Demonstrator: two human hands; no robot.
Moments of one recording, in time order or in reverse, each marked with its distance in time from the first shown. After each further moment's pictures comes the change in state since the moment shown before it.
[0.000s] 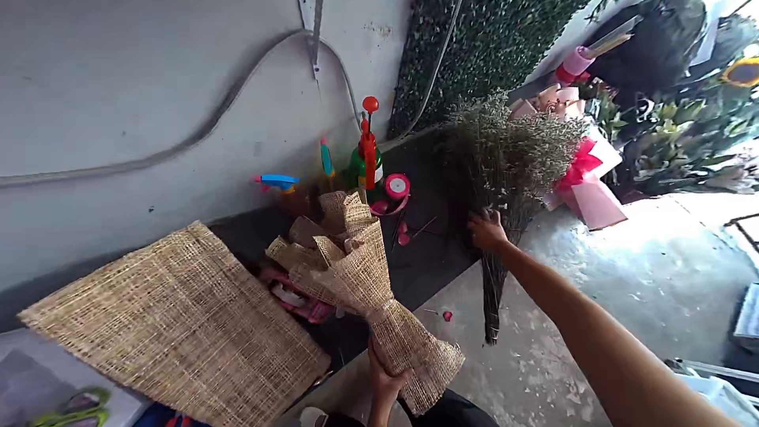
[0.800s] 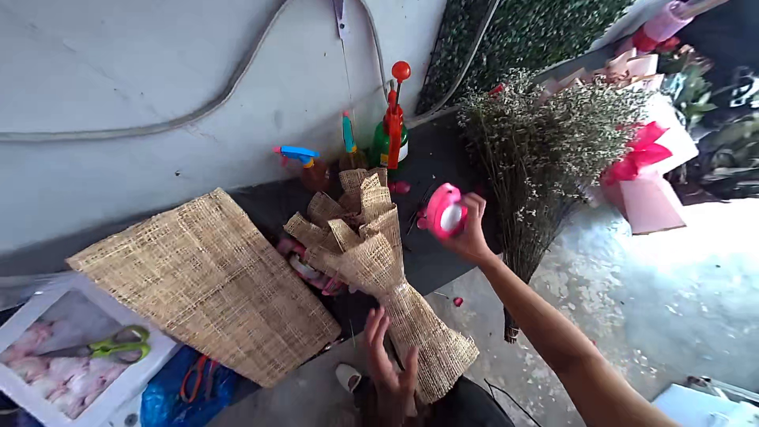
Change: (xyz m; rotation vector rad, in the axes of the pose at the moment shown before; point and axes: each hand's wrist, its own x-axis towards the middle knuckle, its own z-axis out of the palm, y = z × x) left_hand -0.033 0.151 0.017 0.278 0.233 0.708; right_hand -0.044 -0.139 -0.007 0.934 0.707 -0.541
